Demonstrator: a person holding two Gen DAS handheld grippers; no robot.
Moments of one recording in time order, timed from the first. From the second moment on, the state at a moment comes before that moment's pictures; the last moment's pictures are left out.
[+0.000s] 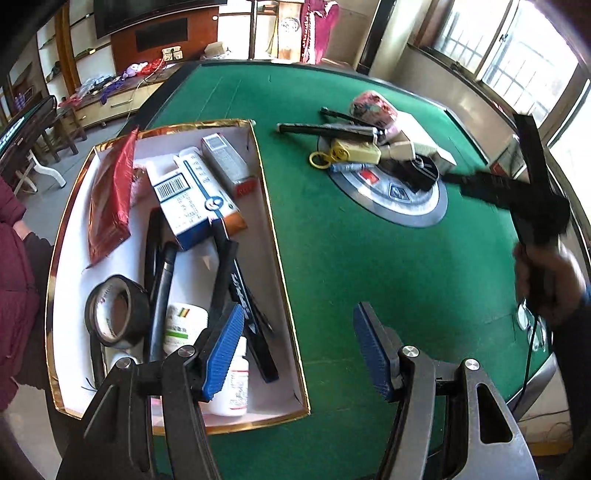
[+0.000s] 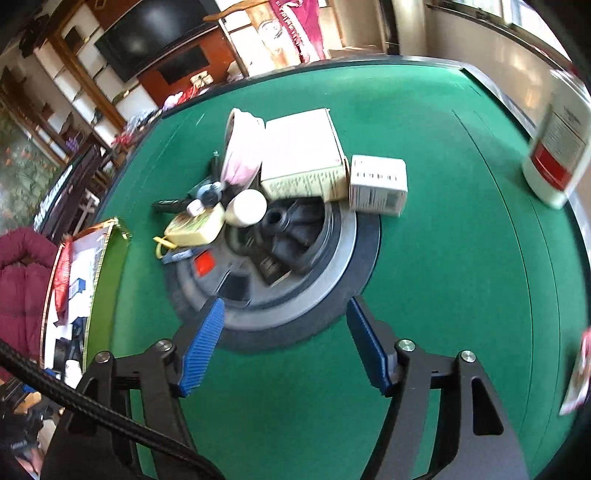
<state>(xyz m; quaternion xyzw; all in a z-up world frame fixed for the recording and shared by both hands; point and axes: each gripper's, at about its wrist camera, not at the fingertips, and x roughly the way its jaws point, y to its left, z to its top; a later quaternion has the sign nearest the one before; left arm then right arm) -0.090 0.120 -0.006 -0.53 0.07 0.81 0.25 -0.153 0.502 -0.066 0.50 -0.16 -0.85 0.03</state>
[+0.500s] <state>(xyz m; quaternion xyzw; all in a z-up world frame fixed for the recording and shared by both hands) -0.088 0.124 -0.015 -0.55 0.06 0.80 0.23 -0.219 0.537 -0.103 0.49 -0.28 -0.81 0.12</state>
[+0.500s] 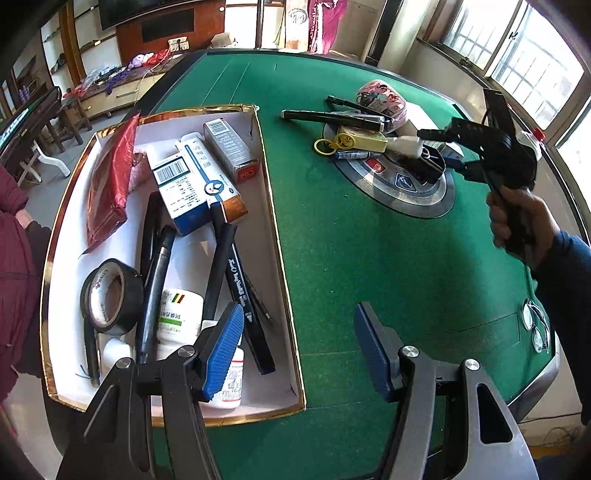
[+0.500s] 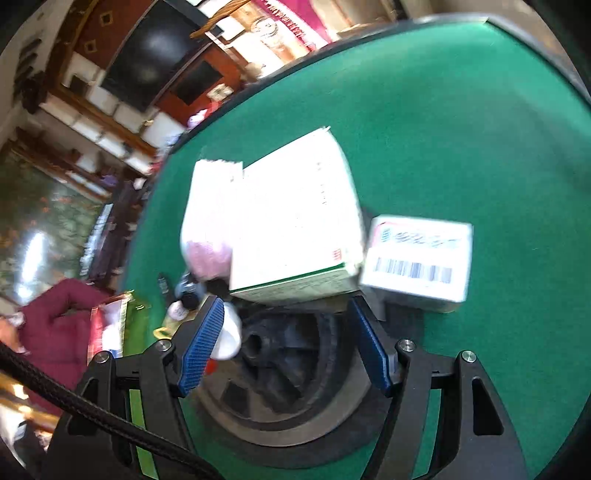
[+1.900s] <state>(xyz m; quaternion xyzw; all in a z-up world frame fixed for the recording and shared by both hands) -0.186 0.276 -0.037 -0.53 0.17 0.75 0.36 -0.026 0.486 -0.084 0.58 -0.10 -0.80 0.06</state>
